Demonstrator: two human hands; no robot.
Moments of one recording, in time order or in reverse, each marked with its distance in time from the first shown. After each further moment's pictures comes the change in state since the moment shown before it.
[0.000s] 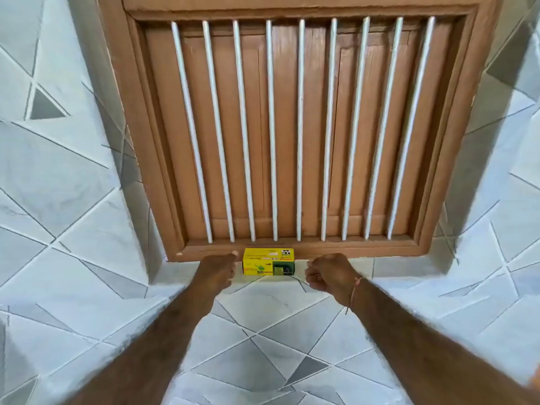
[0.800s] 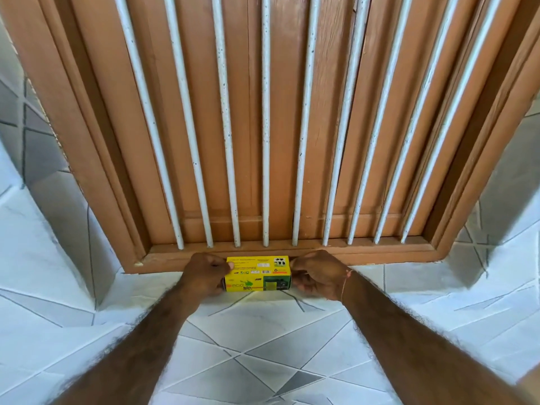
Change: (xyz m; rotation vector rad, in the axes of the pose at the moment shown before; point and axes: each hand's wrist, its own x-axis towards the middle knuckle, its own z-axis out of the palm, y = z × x) left_hand 0.119 -0.023 0.006 0.326 0.030 -0.087; right_hand 0.108 -0.003 0.016 -0.177 -0.135 0.248
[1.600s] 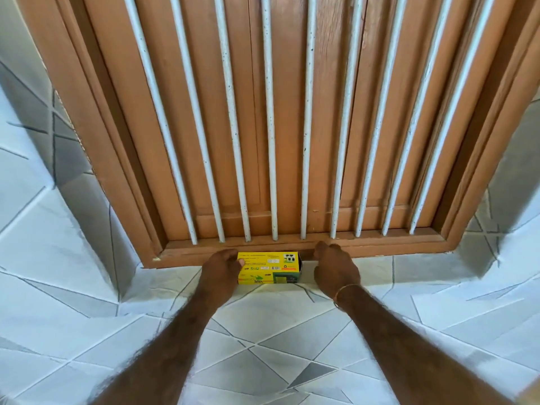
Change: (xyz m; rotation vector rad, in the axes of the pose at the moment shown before) left_hand -0.017 -0.013 0.009 0.187 0.113 0.288; right_hand -0.005 0.029 0.000 -1.050 0.583 -0.419
